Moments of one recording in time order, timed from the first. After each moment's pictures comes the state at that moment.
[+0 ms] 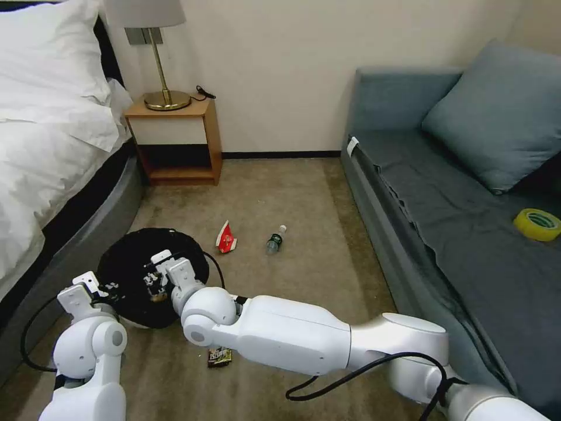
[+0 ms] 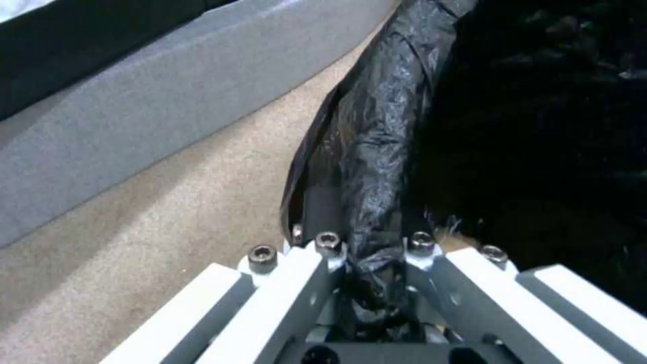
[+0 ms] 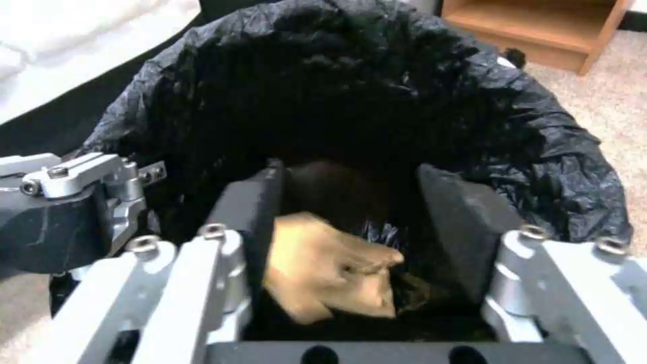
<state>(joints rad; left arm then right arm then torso) 1.27 -1.42 -0.84 -1.99 -0.50 0.69 -0.50 -0.29 1.58 -0.88 1.44 1.04 -0.29 0.62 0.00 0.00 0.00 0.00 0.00</state>
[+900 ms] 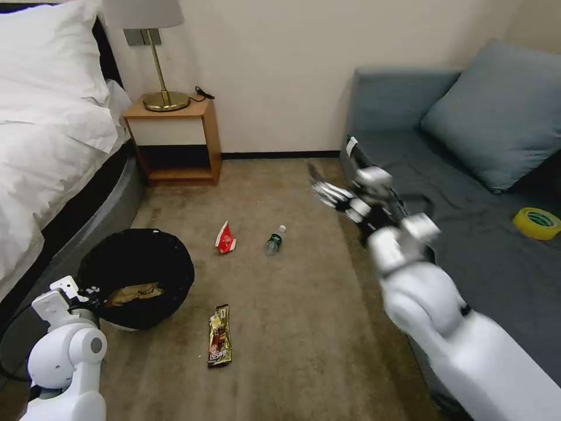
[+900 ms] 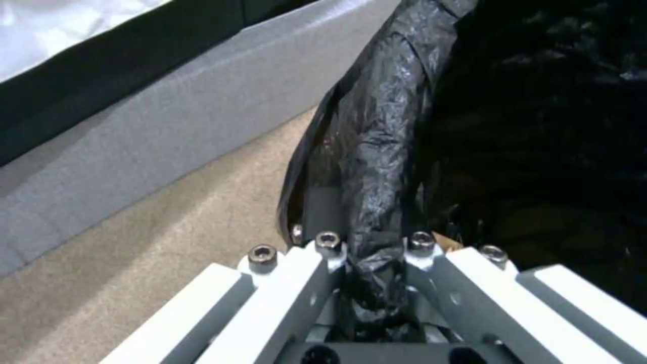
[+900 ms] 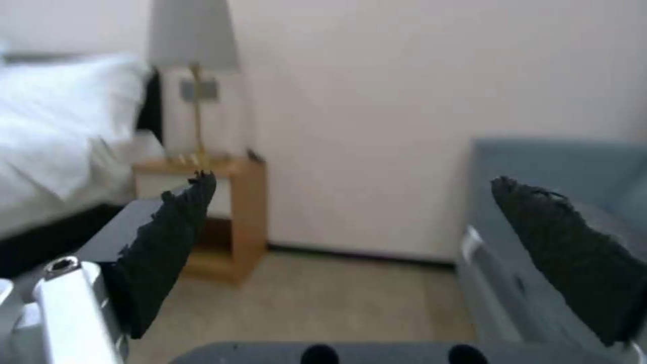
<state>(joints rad) 1.30 -1.38 -0.91 -2.00 -0.55 0.67 -0.49 -0.94 0.95 0.10 2.22 0.55 -0.19 0.40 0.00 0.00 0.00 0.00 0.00</state>
